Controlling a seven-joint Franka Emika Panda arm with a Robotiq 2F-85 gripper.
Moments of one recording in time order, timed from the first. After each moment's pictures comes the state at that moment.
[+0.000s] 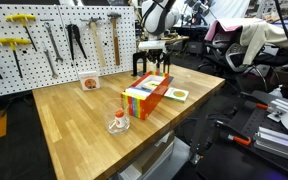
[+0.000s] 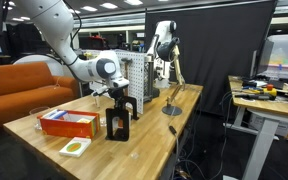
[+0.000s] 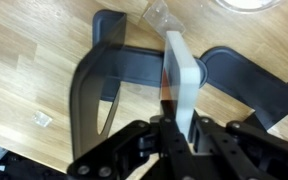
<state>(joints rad) 0.17 0.66 -0.19 -1.82 -0.16 2.49 1.16</state>
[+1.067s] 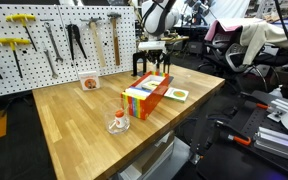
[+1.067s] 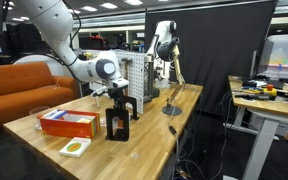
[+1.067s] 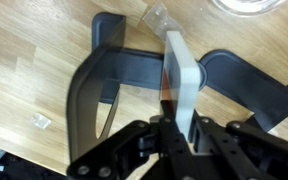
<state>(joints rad) 0.17 0.66 -0.19 -1.83 -0.16 2.50 1.16</state>
